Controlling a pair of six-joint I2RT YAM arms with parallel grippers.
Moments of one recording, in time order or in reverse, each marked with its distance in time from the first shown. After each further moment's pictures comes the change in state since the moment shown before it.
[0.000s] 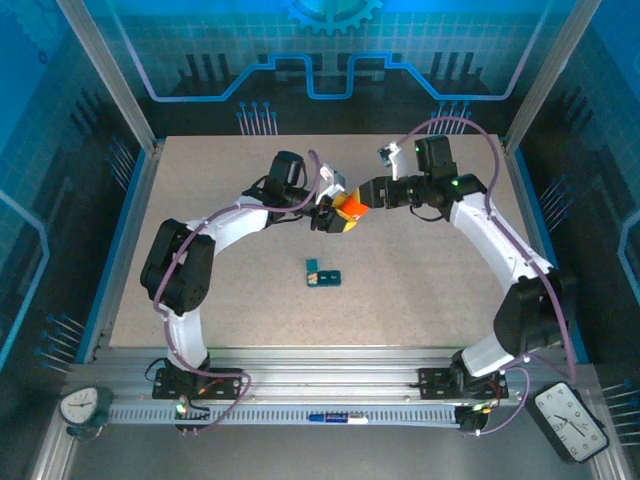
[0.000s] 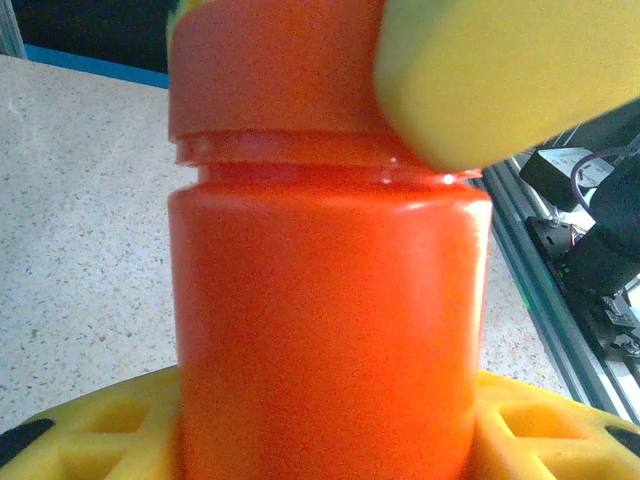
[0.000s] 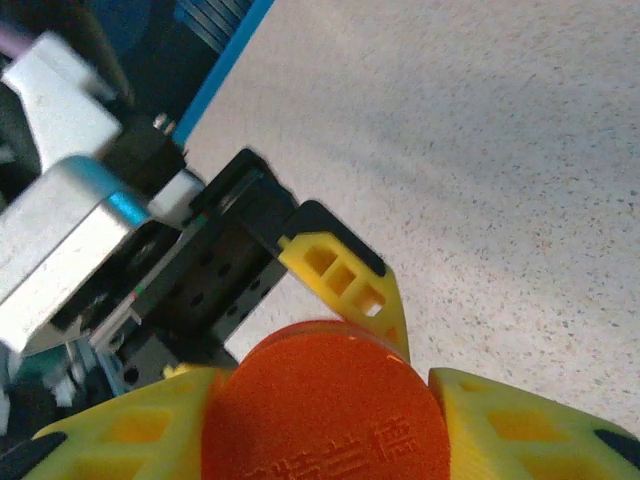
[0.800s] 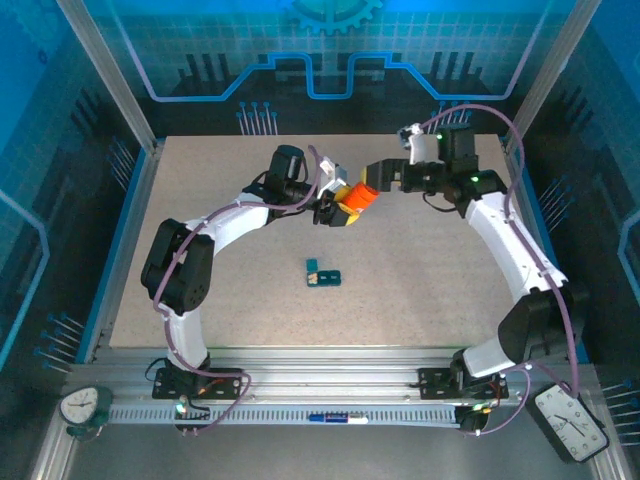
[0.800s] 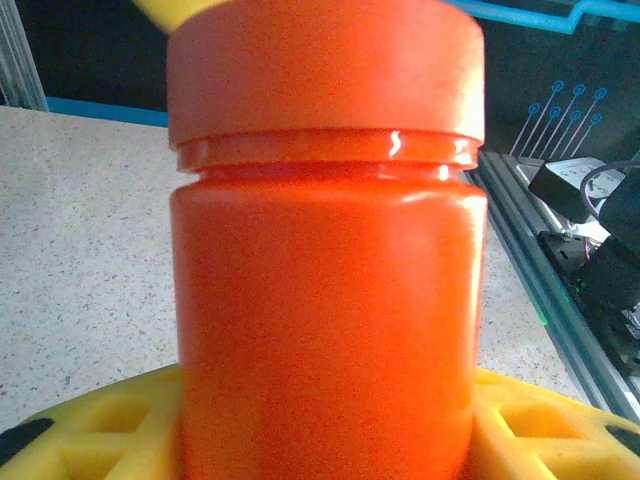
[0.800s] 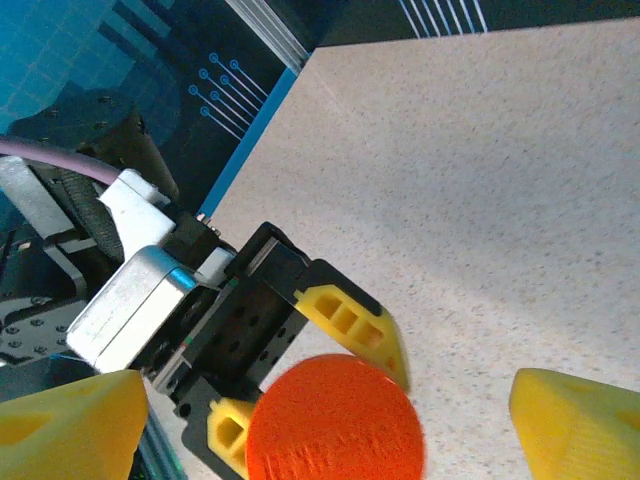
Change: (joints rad) left arm -0.001 0.003 0.039 0.035 0.002 0.009; right arm -0.088 -0.042 0.095 -0.017 -0.056 0.007
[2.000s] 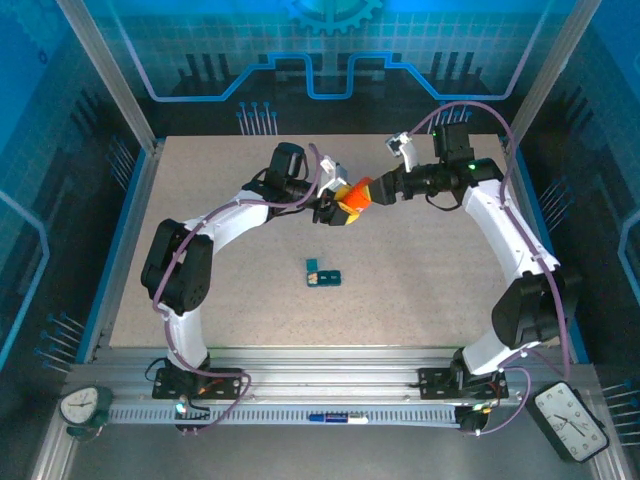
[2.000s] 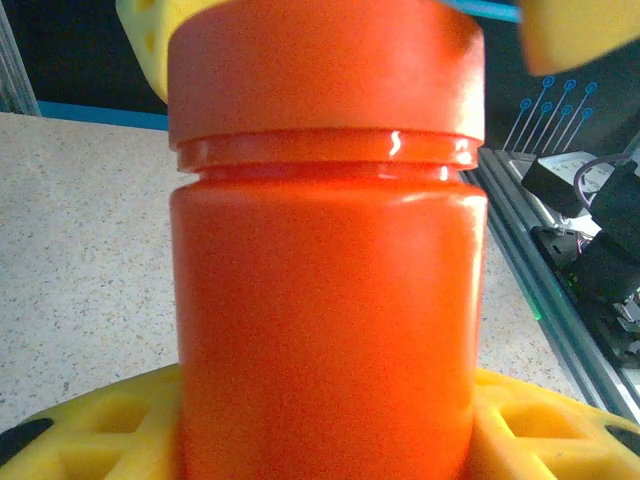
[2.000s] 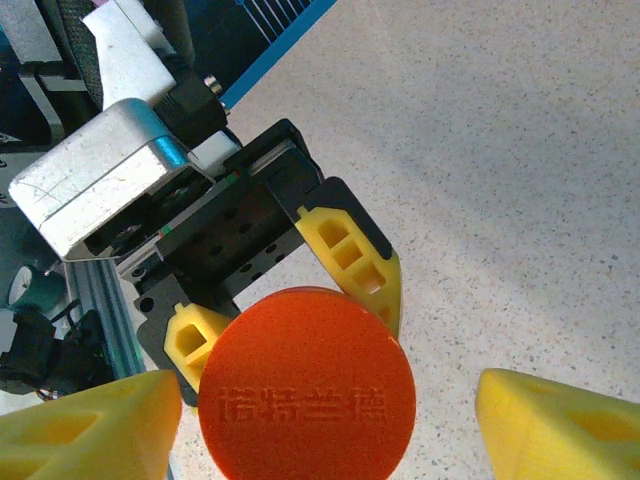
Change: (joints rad) left arm 0.000 0.000 0.033 -0.062 0.012 0.040; right arm -0.003 0.098 0.093 -0.209 -0.107 -0.365
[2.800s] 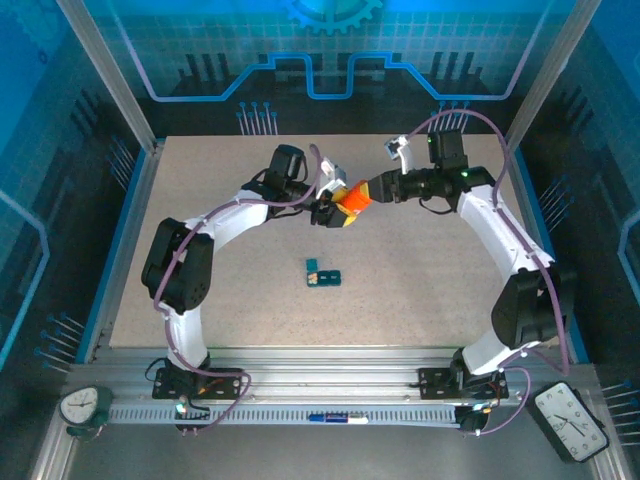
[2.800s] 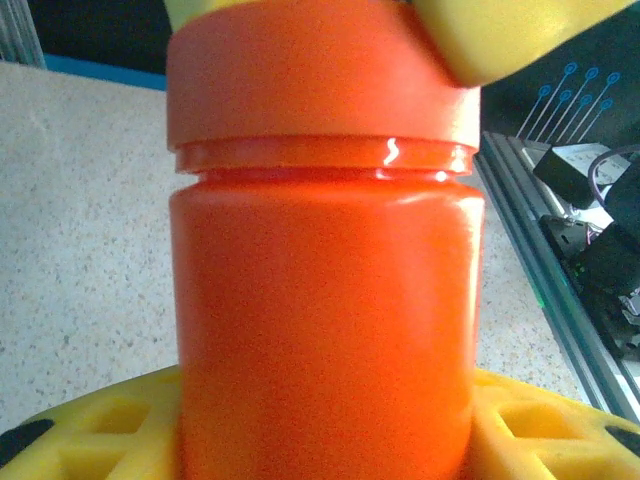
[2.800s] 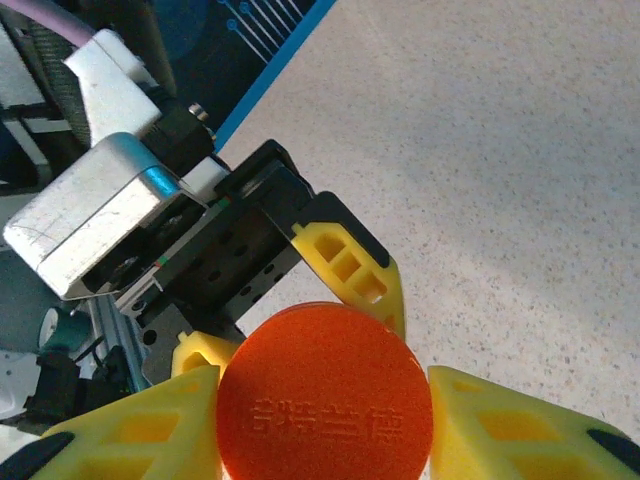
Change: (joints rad) left arm 0.006 0.008 0.000 -0.068 -0.037 0.002; right arm 0.015 -0.008 -0.119 0.175 0.011 0.208
